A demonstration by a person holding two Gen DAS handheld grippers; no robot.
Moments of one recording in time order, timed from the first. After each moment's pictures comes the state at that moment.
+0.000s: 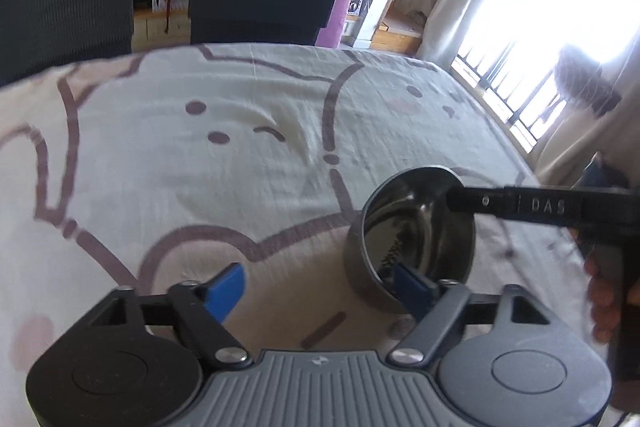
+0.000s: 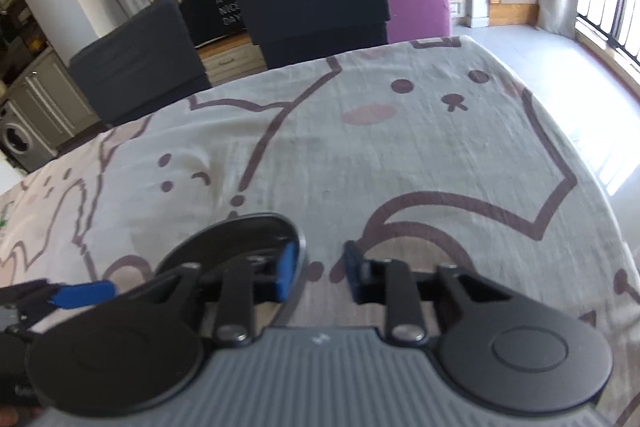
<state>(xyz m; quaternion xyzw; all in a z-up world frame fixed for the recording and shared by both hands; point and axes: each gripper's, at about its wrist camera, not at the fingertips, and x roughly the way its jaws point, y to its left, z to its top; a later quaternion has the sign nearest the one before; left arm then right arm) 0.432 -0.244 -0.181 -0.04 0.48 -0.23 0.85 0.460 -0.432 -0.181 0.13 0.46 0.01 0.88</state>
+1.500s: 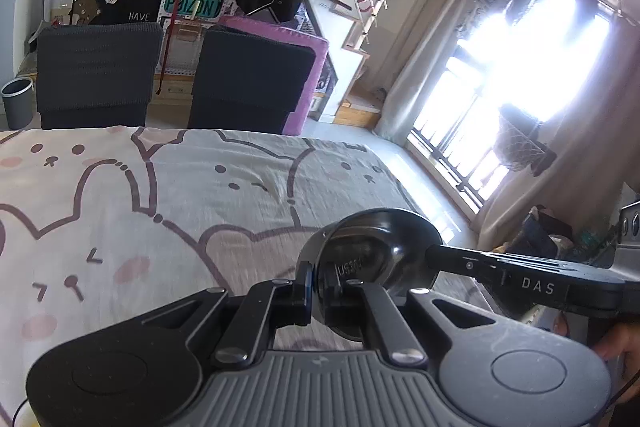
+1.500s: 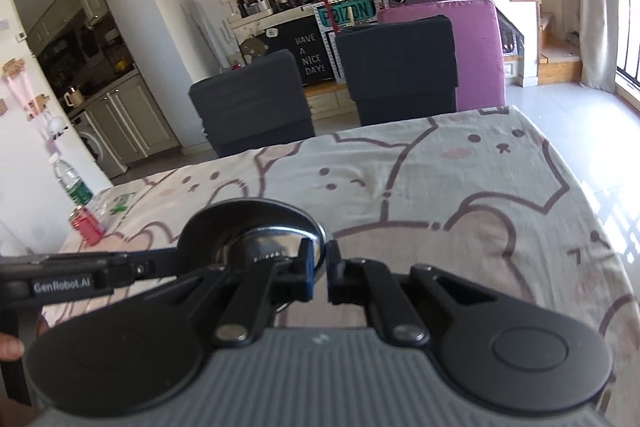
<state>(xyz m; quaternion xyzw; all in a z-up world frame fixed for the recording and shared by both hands) 0.269 -0.136 -0.044 -0.10 0.37 -0.27 0.88 0.272 -0.338 -0.040 0.13 0.37 0.09 0.92</state>
